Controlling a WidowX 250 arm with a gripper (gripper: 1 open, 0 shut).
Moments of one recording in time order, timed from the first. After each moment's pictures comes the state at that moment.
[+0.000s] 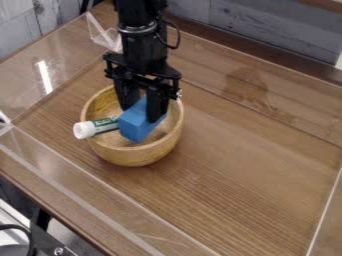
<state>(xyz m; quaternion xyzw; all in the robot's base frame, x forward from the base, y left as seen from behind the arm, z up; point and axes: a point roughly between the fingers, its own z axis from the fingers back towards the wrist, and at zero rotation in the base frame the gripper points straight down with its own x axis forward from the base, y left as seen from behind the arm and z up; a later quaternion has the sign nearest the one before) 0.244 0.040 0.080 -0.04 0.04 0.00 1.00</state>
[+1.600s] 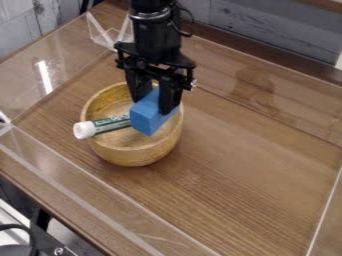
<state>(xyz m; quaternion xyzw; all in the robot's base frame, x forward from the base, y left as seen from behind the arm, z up) 0.248 0.025 0.094 -0.05 0.04 -0.01 1.00</state>
